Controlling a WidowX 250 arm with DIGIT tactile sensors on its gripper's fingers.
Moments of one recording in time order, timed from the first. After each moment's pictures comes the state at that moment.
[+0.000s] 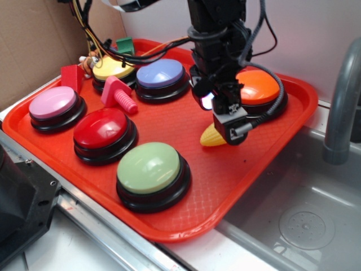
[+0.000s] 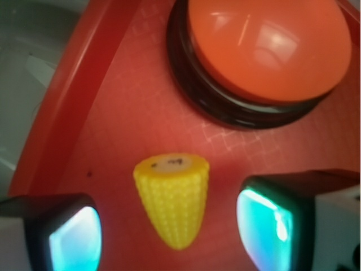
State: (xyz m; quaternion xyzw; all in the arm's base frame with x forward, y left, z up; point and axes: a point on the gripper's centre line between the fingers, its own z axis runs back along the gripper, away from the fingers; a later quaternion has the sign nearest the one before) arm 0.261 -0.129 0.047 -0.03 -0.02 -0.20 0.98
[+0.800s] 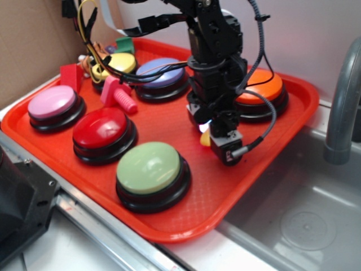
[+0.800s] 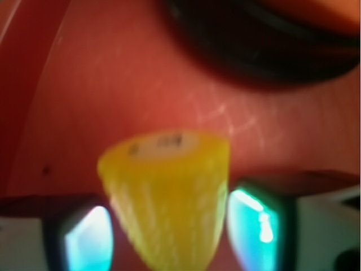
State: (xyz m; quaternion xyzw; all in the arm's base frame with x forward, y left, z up) arm 0.259 -0.126 0.020 -0.03 0.00 -0.17 0.99
